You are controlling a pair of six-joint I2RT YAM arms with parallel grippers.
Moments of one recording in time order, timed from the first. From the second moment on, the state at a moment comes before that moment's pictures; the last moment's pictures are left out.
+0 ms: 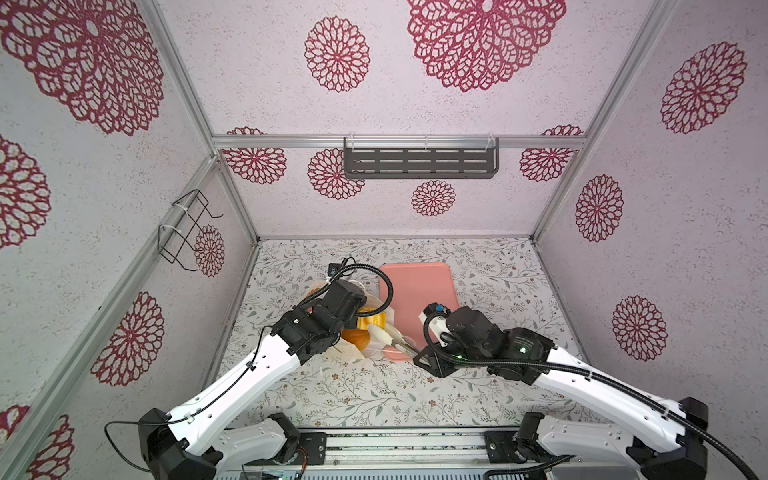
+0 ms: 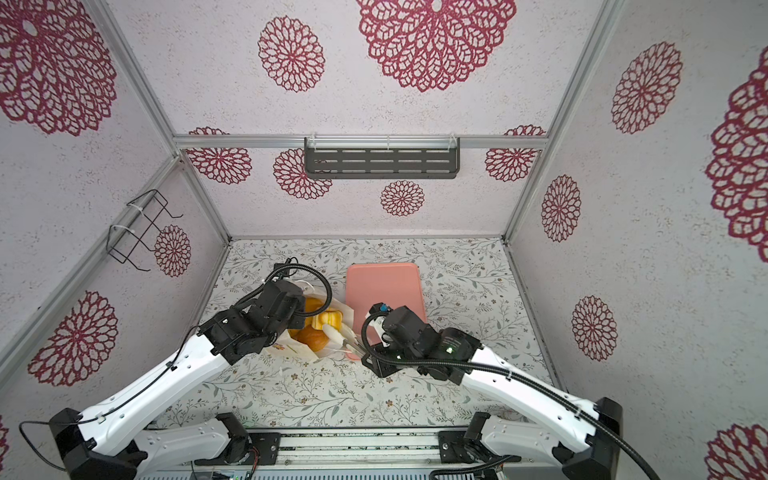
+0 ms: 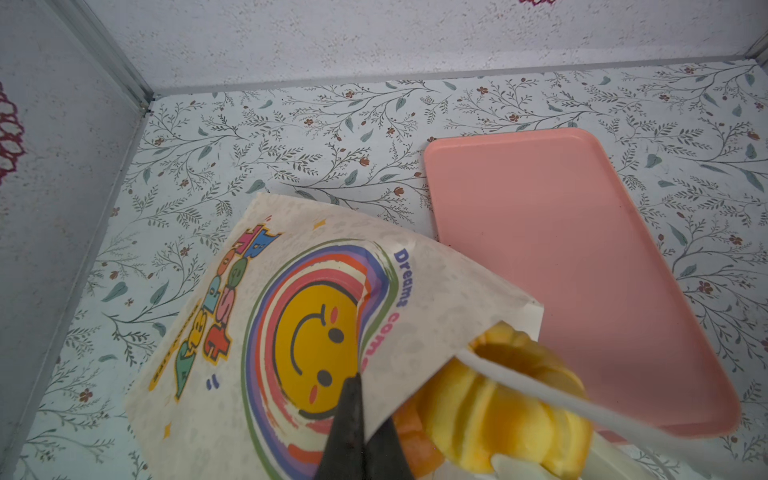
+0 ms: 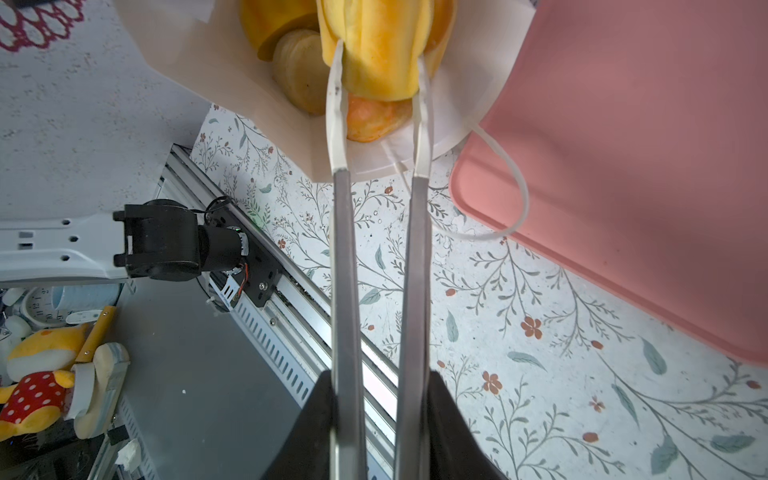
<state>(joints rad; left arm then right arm) -0.72 1.18 1.13 -0.80 -0.55 -0.51 1.01 1.04 1.04 -0.81 -0.15 0.58</state>
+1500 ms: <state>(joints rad) -0.70 1.15 1.14 -0.88 -0.49 -0.57 0.57 1.45 1.24 -0.81 0.19 0.24</state>
